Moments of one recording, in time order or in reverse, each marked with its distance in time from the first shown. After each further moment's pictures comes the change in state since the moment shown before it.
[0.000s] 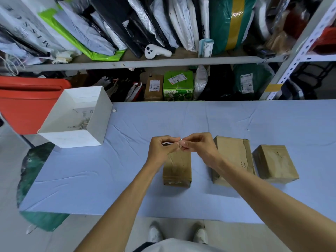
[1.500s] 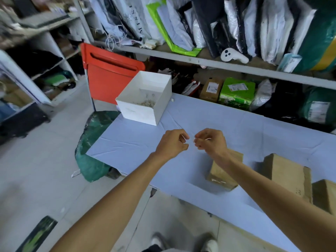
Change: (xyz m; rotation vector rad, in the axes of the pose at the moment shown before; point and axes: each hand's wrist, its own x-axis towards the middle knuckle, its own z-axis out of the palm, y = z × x) left_hand -0.063 0.009 -0.132 0.681 0.180 0.099; right_hand 0.002 -0.002 0.135 -0.457 -0.026 -0.039
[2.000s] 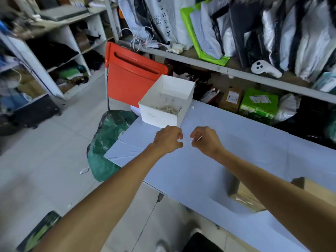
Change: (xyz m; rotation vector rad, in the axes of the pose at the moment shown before) left_hand 0.025 -0.079 -0.105 0.350 -0.035 -0.031; right_hand 0.039 -0.067 0.112 -0.534 -0.188 -0.201
